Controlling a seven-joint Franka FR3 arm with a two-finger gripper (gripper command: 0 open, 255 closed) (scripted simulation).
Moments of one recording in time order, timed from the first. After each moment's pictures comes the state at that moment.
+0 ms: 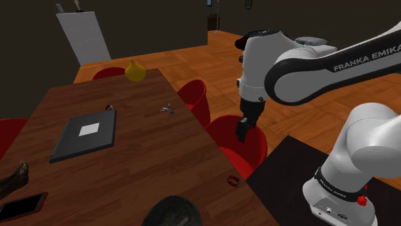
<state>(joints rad) 0.20 -0.70 0.27 -2.78 0.18 2.09 0.15</state>
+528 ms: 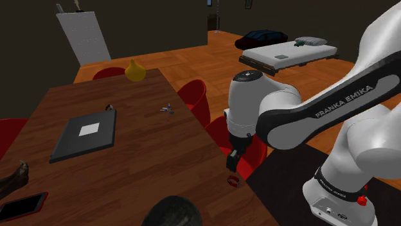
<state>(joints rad) 0.28 -0.46 0.44 -2.83 0.23 2.36 0.24</state>
